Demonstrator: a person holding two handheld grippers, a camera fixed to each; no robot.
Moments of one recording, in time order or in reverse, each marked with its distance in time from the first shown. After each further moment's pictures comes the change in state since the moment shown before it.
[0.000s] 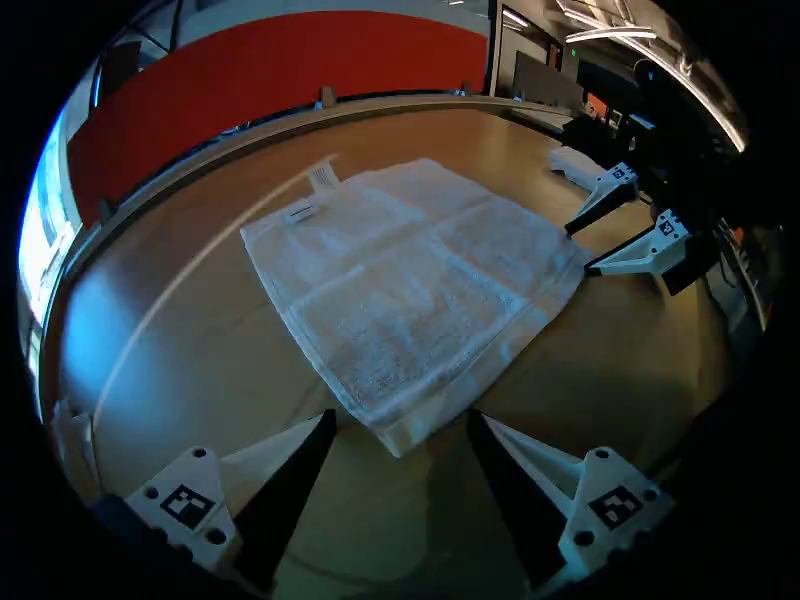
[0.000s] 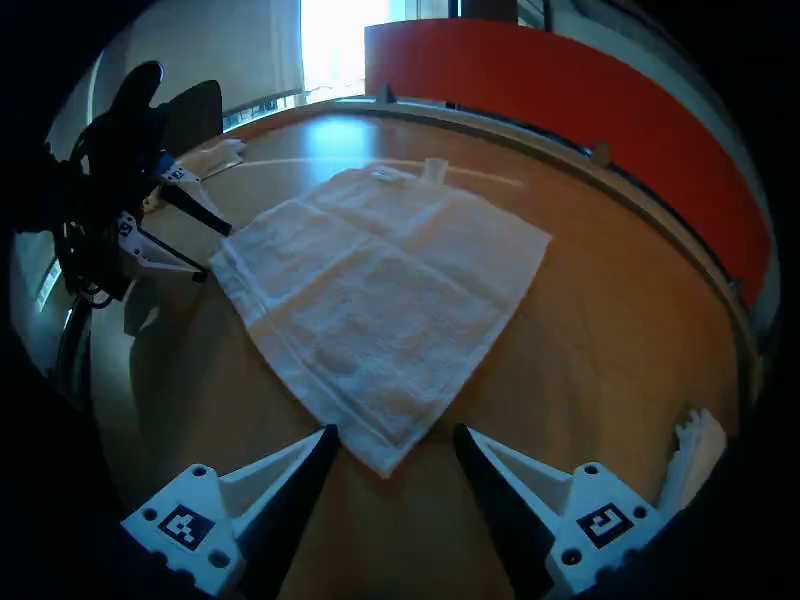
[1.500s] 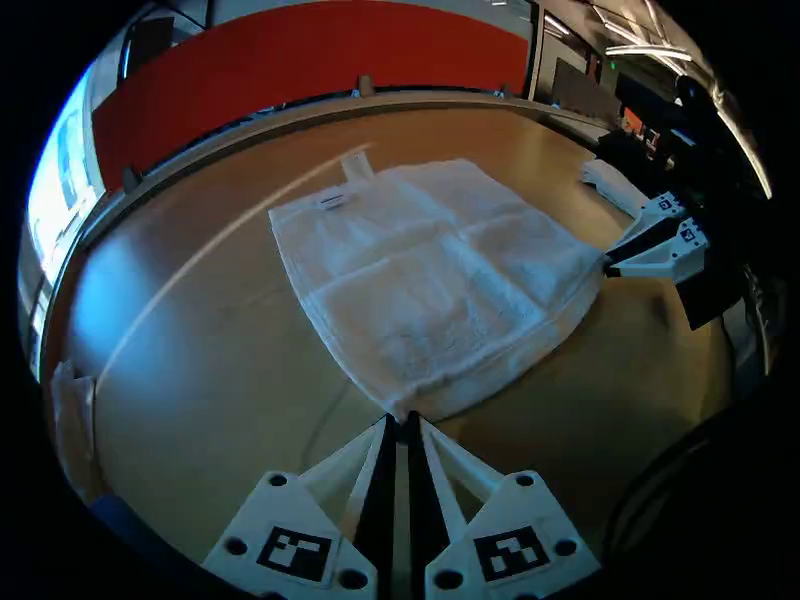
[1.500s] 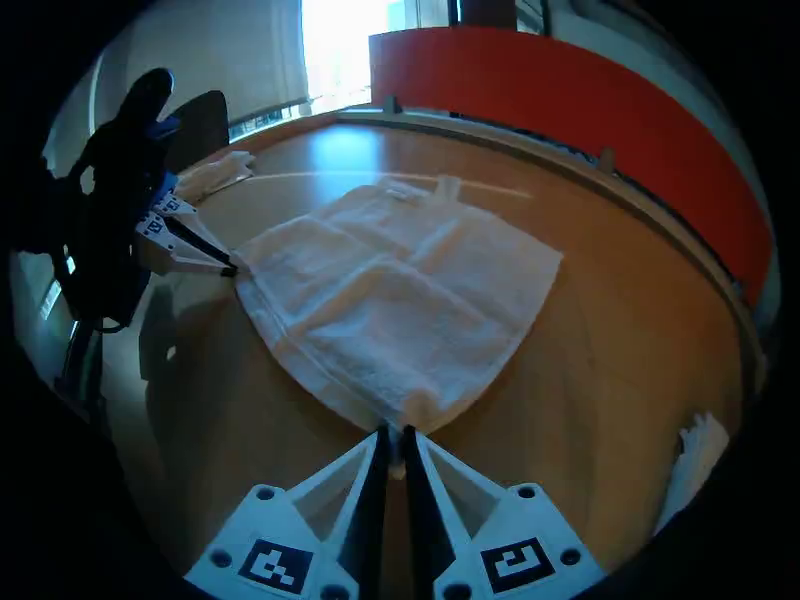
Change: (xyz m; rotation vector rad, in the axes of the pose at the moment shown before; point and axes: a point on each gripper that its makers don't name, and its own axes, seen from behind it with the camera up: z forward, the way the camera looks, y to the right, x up) left arm 0.002 -0.001 -0.005 0.077 -0.030 -0.112; right arm 0.015 -0.017 -0.006 0.026 0.029 0.013
